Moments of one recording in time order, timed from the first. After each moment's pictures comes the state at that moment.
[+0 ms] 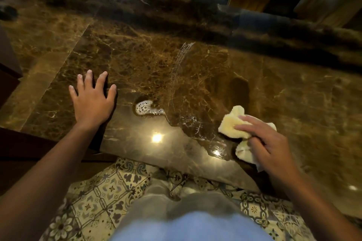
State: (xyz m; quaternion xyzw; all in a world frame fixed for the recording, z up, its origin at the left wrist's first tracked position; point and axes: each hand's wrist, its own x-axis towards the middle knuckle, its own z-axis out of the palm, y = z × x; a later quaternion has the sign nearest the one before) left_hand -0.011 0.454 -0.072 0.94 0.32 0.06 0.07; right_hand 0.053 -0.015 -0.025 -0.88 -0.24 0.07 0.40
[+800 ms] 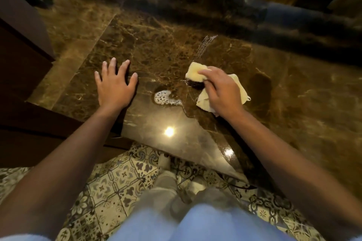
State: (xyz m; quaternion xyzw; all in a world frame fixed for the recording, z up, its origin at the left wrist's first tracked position) left_hand -0.011 0.451 -0.068 0.94 0.33 0.07 0.08; right_hand 0.116 0.155 -0.032 -0.87 -0.34 0.00 0.35
